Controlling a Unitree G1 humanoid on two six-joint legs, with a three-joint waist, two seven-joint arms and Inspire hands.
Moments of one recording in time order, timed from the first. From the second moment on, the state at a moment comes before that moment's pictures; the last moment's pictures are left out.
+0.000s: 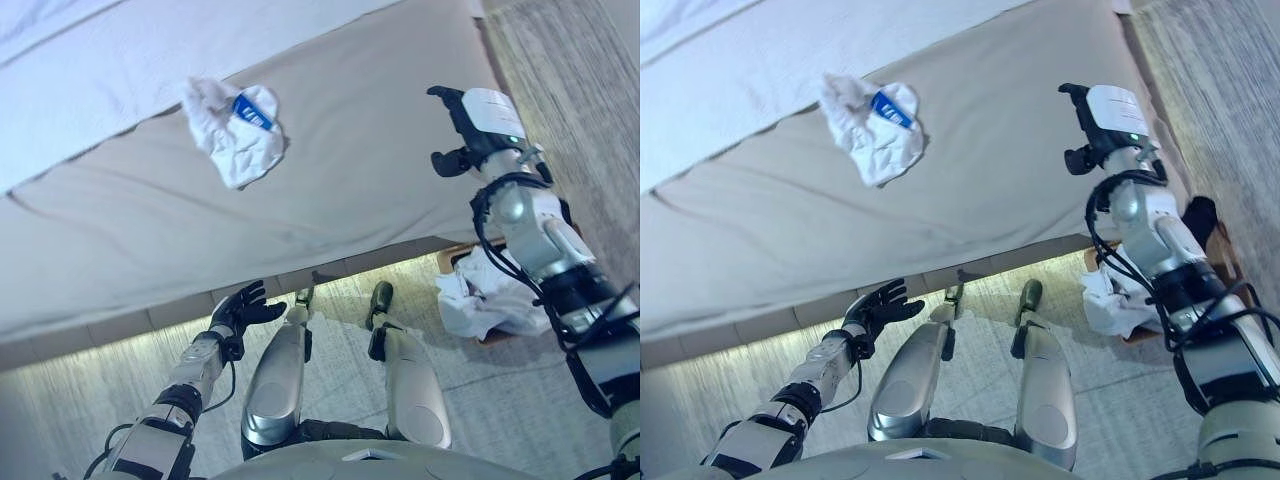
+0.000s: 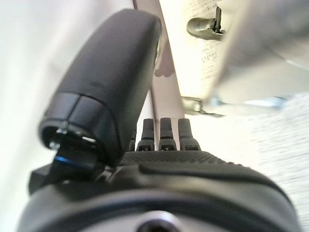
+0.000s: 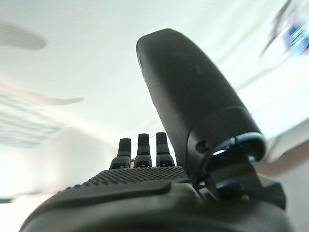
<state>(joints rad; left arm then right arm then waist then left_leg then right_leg) -0.24 0.30 -0.20 0.97 -0.47 -0.07 -0.11 -0.81 -0.72 0.46 0.42 -0.46 0.16 -0.12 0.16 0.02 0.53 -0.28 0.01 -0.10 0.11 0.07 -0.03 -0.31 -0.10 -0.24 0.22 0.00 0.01</state>
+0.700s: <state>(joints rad) -0.24 0.41 -0.20 0.96 -0.55 -0.11 -0.11 -1.31 -0.49 0.65 1.11 -0.33 0.34 -0.10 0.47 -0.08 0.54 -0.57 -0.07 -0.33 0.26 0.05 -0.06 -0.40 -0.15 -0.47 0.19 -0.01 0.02</state>
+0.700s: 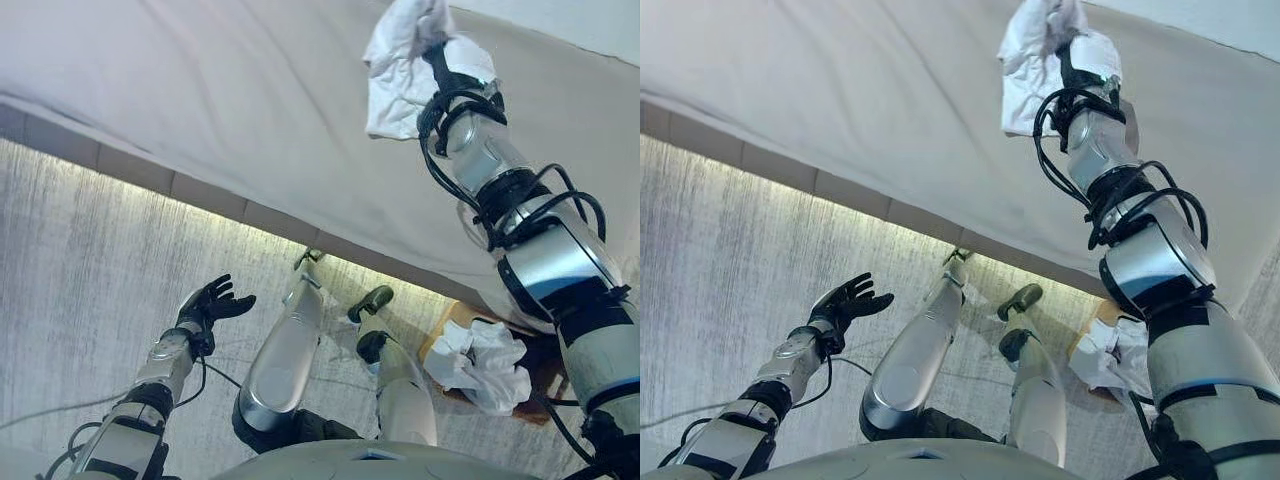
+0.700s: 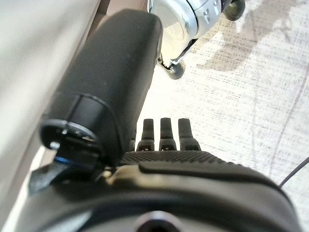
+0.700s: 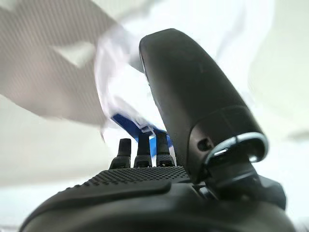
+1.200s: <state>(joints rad) -0.19 0.43 -0.20 0.87 -0.57 -0.19 -0.19 -1.54 -0.51 0.68 1.22 -0.21 0.48 -0.12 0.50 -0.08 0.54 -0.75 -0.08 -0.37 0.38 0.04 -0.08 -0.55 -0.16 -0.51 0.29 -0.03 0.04</state>
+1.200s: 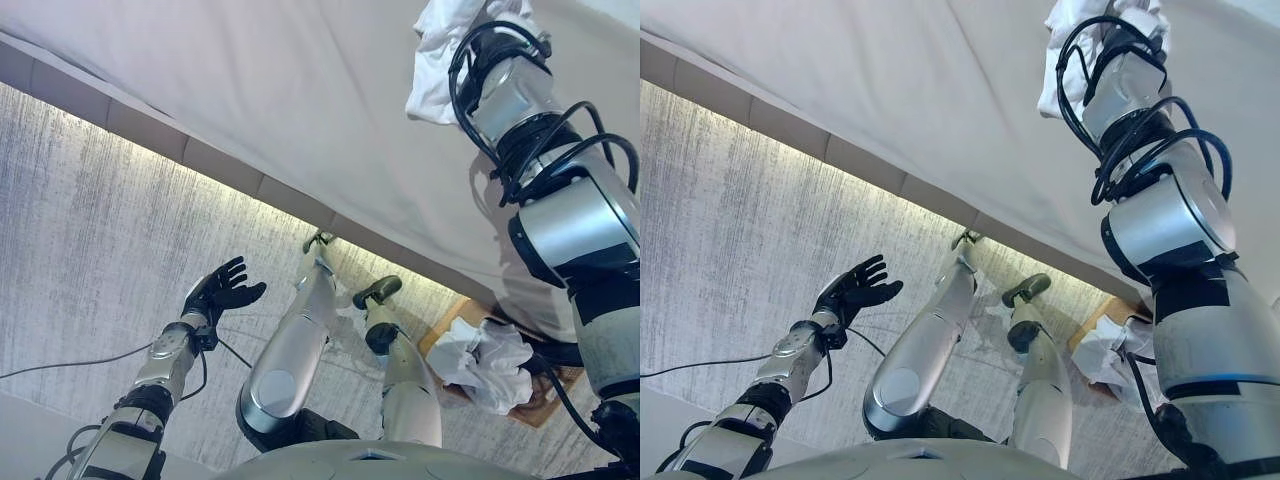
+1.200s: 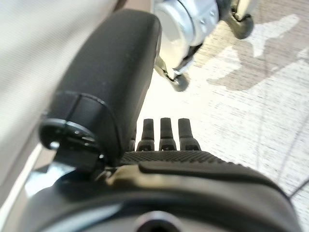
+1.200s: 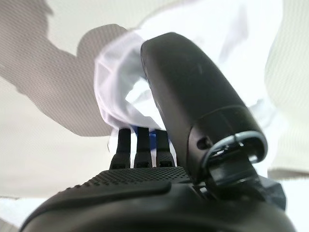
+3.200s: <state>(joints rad) -0.38 0.27 -0.36 0.99 -0.36 -0.10 -0.03 -0.64 -0.73 0.17 0.82 -0.02 0.24 -0.50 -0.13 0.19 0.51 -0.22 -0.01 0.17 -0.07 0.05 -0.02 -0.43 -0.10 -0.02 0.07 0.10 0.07</state>
